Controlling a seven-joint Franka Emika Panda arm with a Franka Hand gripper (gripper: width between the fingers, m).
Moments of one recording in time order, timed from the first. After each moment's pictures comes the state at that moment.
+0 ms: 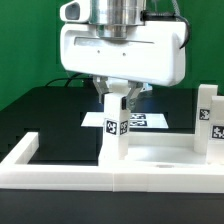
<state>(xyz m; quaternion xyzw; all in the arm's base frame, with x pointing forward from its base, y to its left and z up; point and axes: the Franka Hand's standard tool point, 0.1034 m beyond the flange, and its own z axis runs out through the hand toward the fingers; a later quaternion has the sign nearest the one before) 0.621 -0.057 0.113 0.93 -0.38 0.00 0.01</state>
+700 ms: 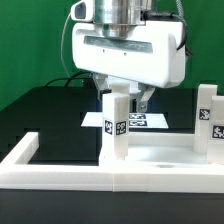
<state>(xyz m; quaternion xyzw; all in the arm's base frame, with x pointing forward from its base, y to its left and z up) 0.622 -0.051 0.115 0.92 -0.38 0.00 0.01</state>
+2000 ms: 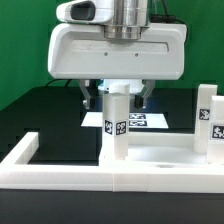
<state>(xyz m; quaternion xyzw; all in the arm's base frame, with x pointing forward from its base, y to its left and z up) 0.623 -0.061 0.111 0.99 0.15 0.01 0.03</state>
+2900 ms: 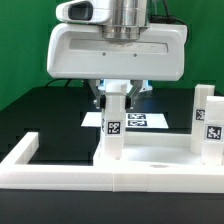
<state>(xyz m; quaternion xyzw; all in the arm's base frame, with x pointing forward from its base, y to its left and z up) 0.621 -0.063 0.111 1.00 0.03 0.00 0.02</state>
